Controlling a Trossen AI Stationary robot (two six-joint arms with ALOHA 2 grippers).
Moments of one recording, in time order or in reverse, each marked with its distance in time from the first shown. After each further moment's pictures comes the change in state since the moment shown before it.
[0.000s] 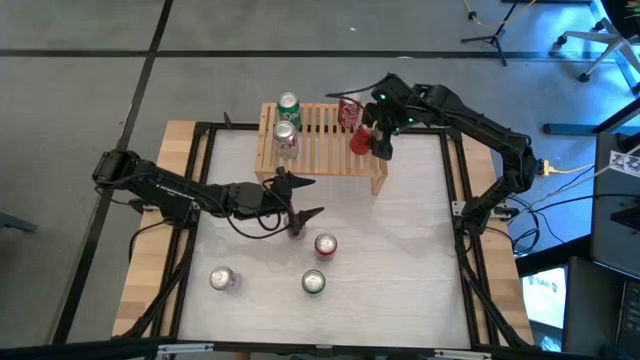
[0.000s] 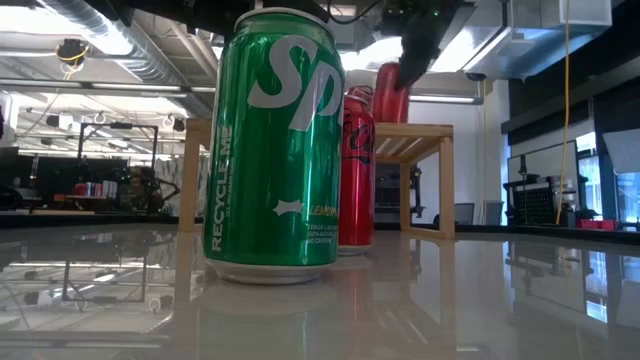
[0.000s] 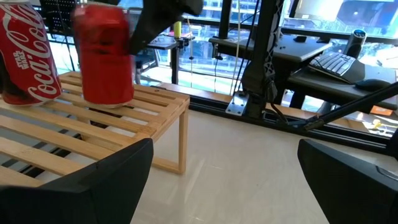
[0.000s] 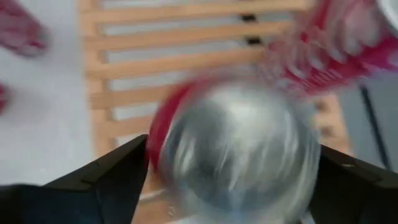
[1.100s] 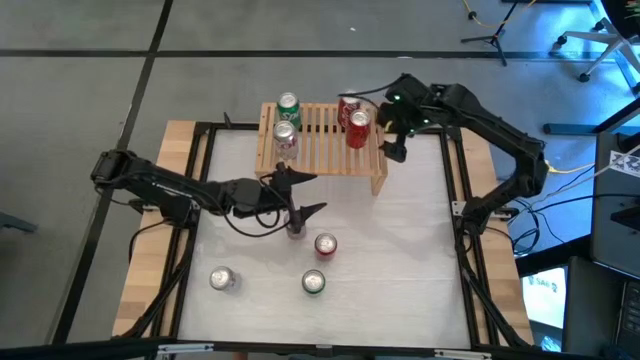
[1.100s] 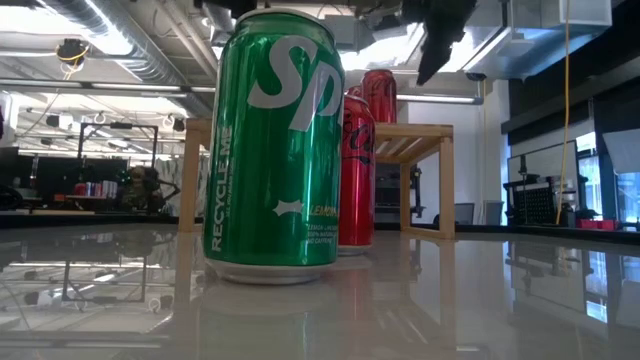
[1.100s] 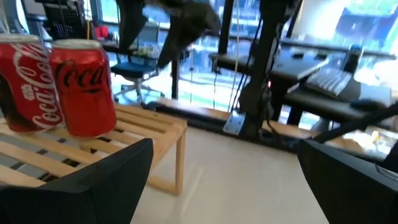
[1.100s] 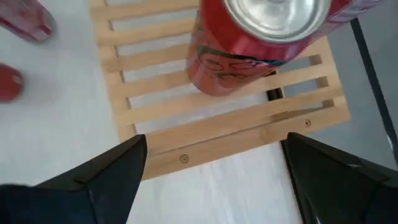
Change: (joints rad) left arm -0.008 -0.017 0.100 -0.082 -0.018 0.003; right arm -0.001 -0.095 0.000 -0.133 -0.012 0.071
